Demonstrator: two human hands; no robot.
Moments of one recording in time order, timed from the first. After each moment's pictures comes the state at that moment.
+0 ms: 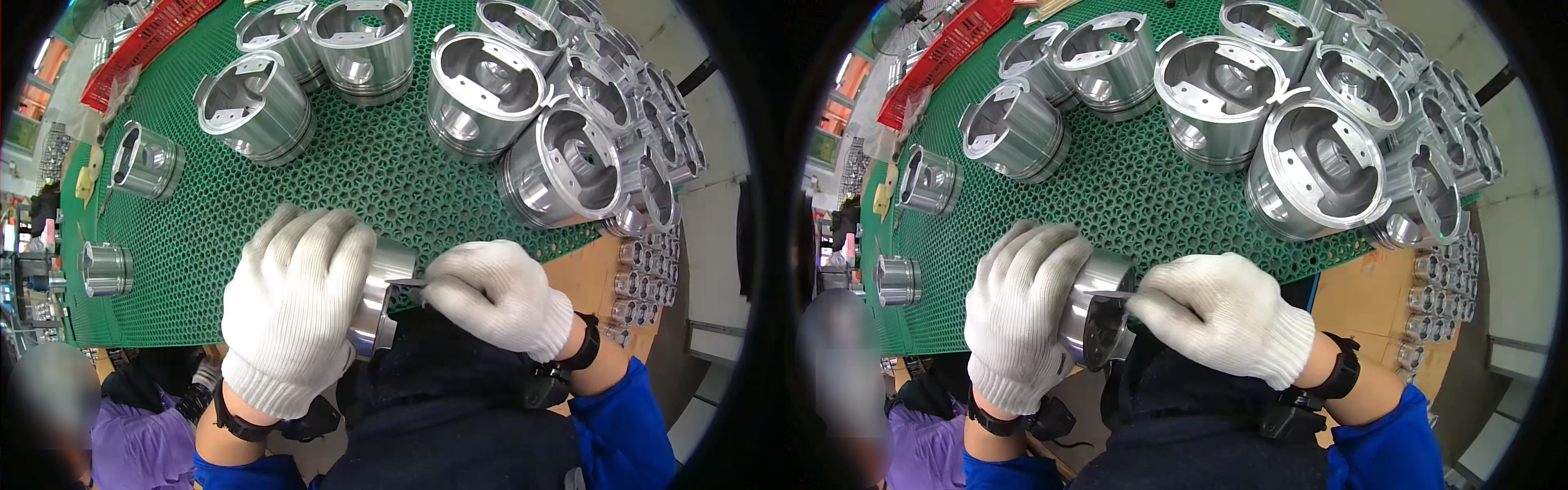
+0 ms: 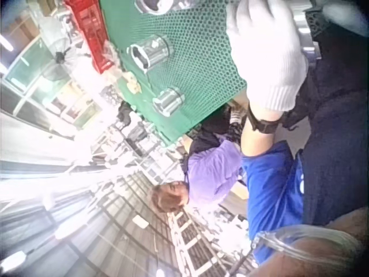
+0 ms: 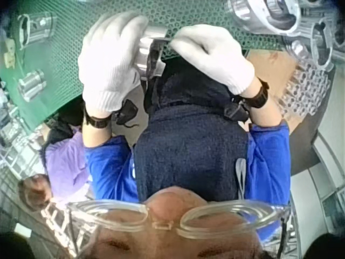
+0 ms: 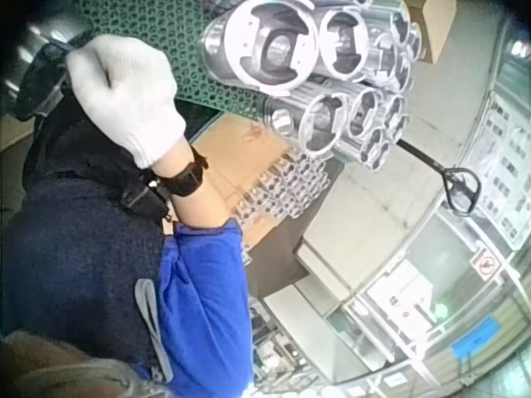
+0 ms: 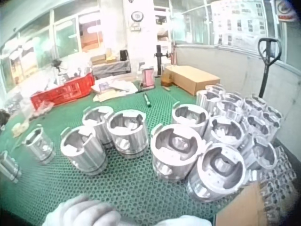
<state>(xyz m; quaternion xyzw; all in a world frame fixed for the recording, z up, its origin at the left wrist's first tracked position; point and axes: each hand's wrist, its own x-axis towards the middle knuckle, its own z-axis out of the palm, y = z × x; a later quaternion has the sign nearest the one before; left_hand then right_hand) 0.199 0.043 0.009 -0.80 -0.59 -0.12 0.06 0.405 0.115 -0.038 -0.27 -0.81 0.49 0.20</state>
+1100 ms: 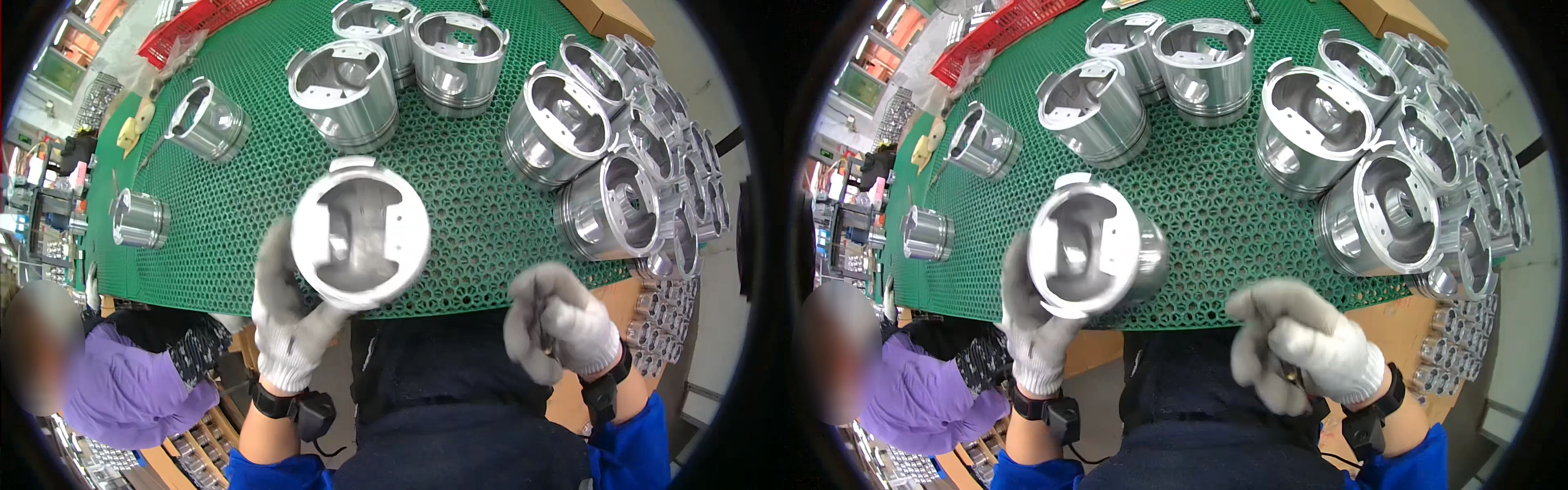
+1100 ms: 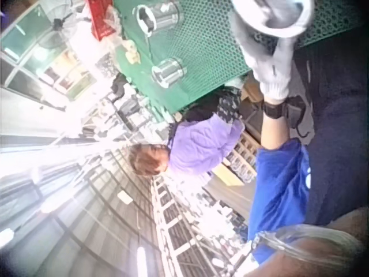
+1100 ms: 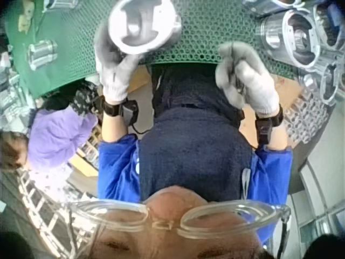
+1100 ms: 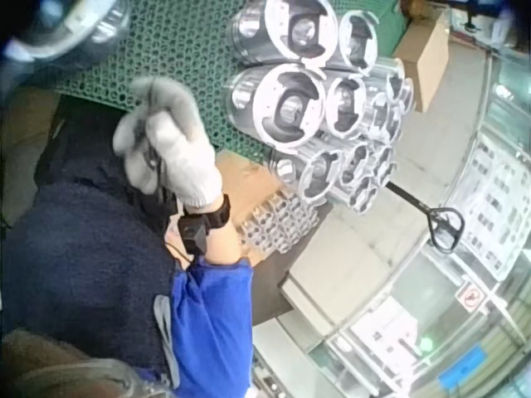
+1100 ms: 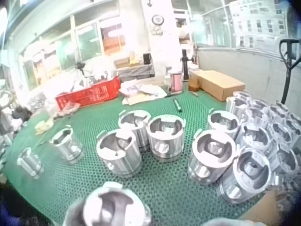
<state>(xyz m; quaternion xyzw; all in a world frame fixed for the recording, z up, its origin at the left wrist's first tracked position) 0.154 -0.020 -0.062 -0.46 -0.68 -0.54 -0.17 0.439 0.107 -0.026 -0.29 -0.38 0.86 0.15</state>
